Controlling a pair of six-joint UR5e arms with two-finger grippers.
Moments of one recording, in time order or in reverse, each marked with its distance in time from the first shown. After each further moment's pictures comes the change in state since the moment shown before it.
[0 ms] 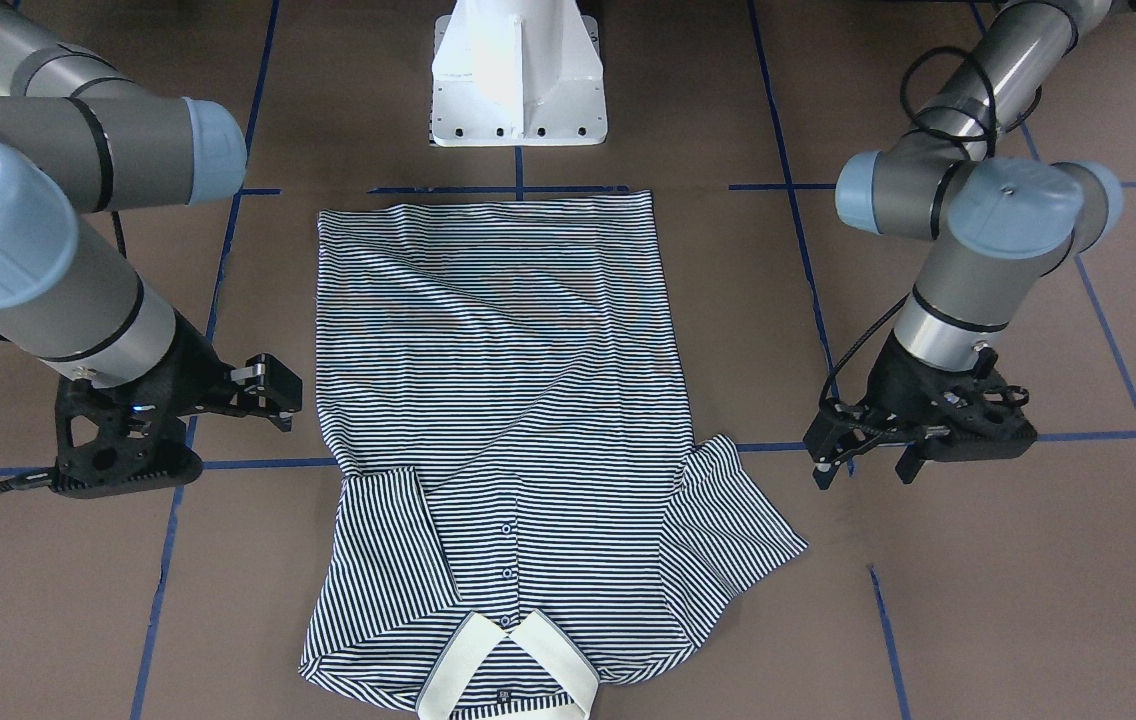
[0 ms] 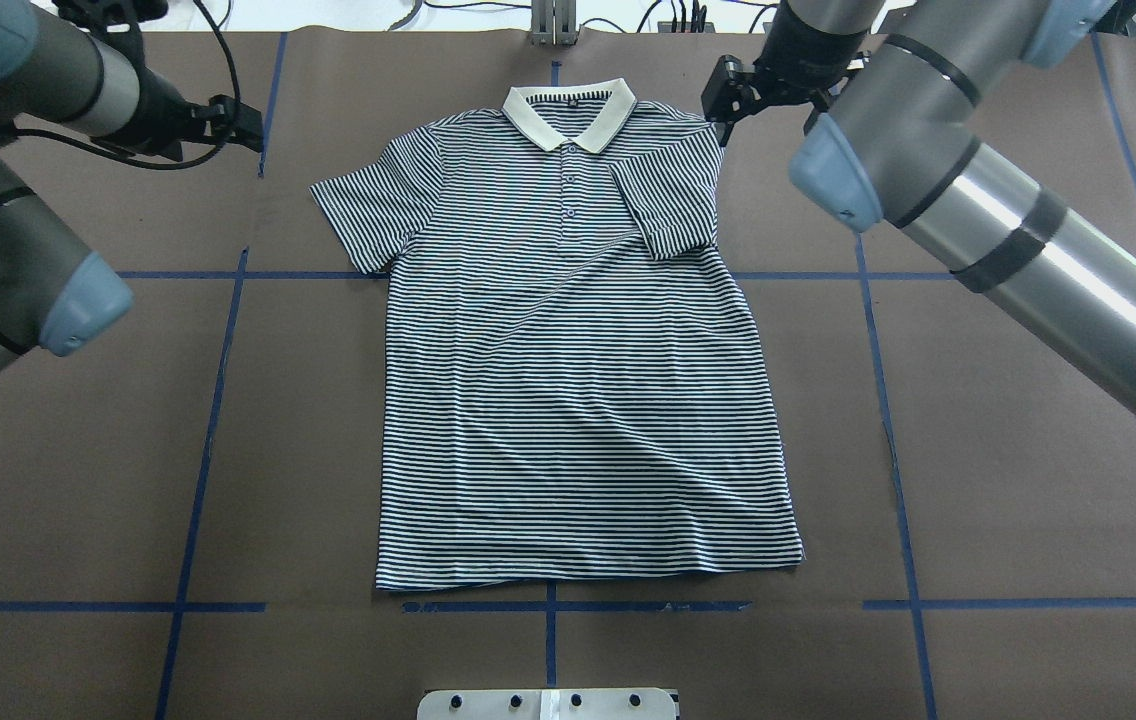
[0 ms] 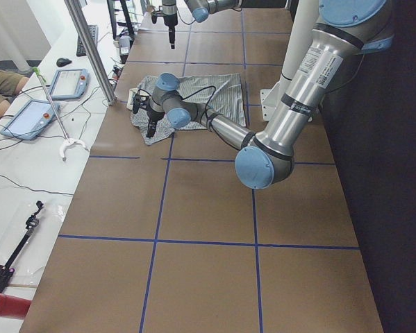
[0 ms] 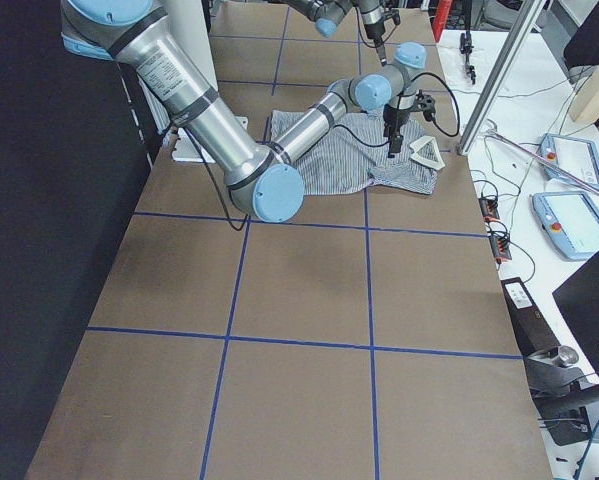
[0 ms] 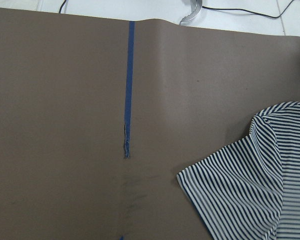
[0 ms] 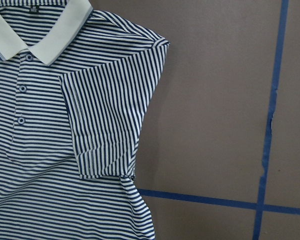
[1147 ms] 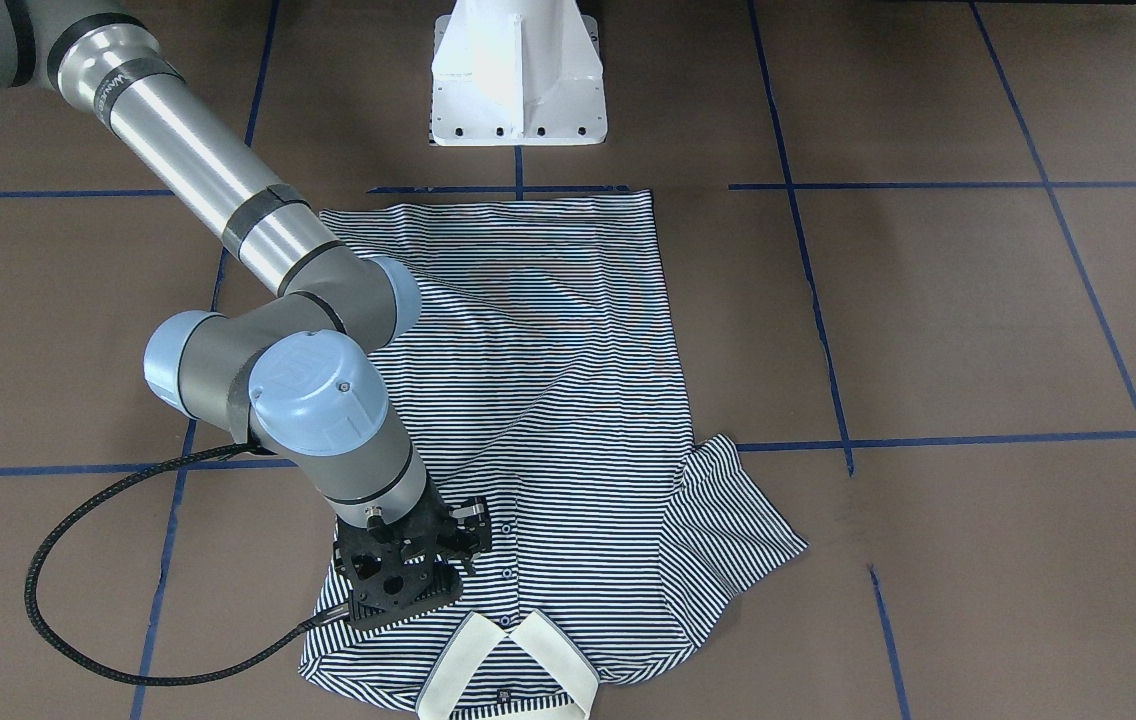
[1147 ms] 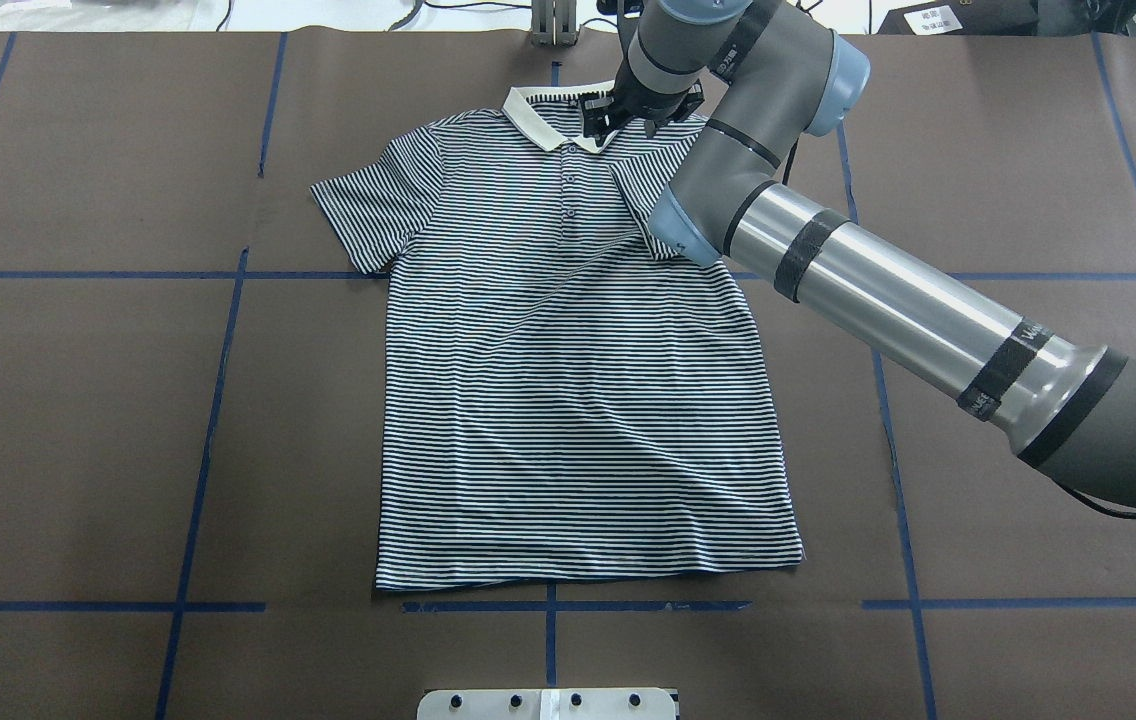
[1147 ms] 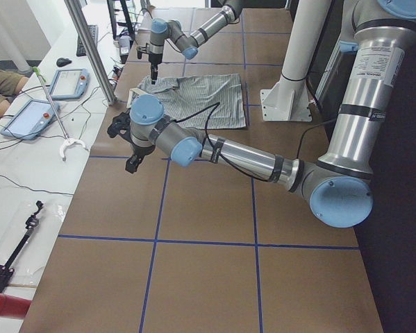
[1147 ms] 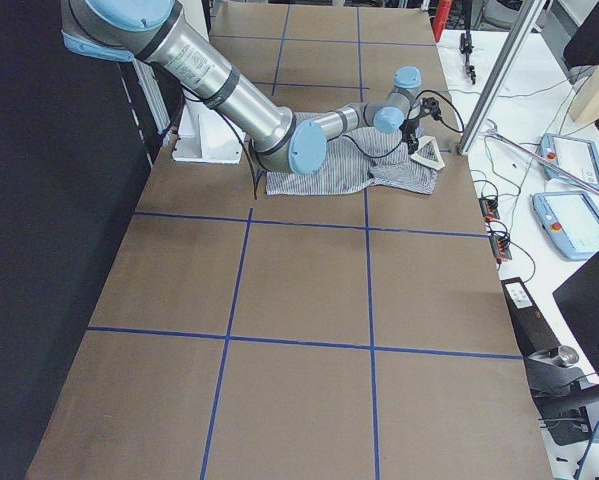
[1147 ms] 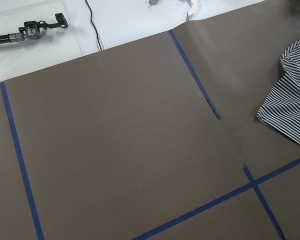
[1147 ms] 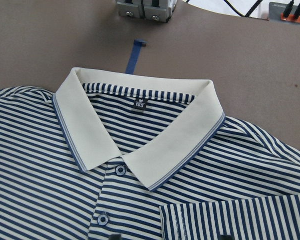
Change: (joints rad) left arm -0.548 0.325 -0.252 0.217 -0.609 0.885; right arm -0.166 0.353 -0.722 0.700 -0.254 0.159
